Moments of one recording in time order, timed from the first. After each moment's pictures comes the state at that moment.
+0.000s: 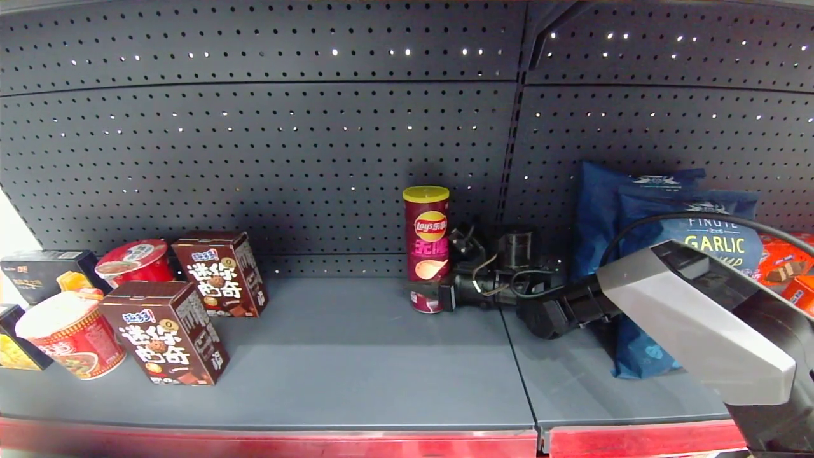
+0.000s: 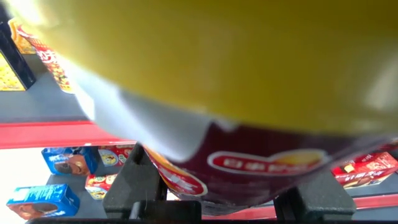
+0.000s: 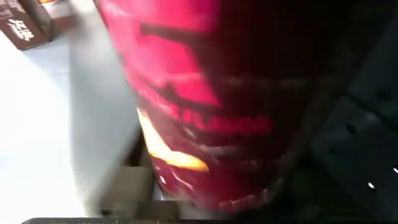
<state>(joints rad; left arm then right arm) -0.04 0.07 -0.23 0.18 -0.07 -0.09 0.50 2.44 -1.55 -0.72 0.66 -0.06</state>
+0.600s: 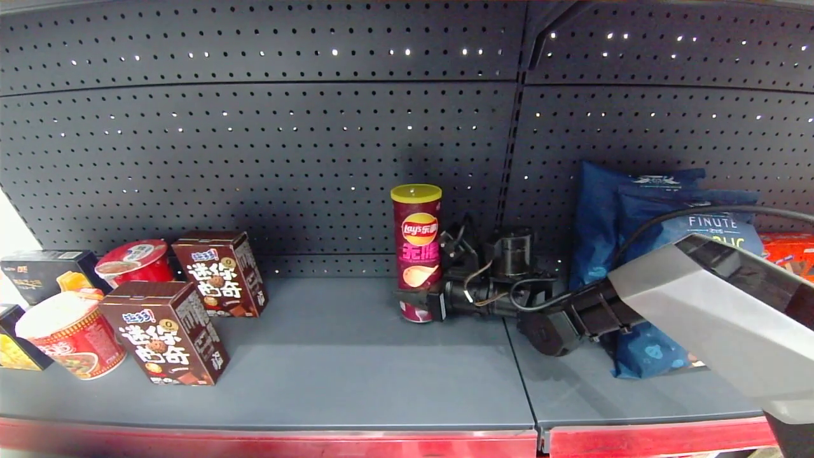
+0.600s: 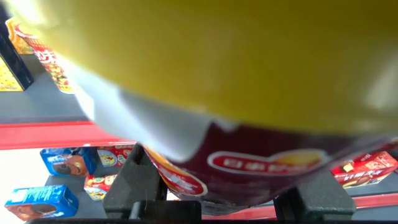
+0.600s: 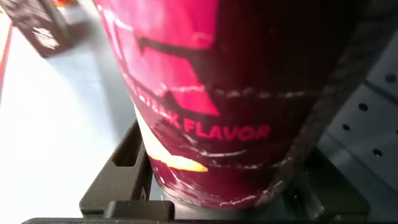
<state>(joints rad) -0.04 0.07 -0.23 0.17 -0.08 -0.09 0.58 2.31 -1.37 -0.77 0.53 -0.05</state>
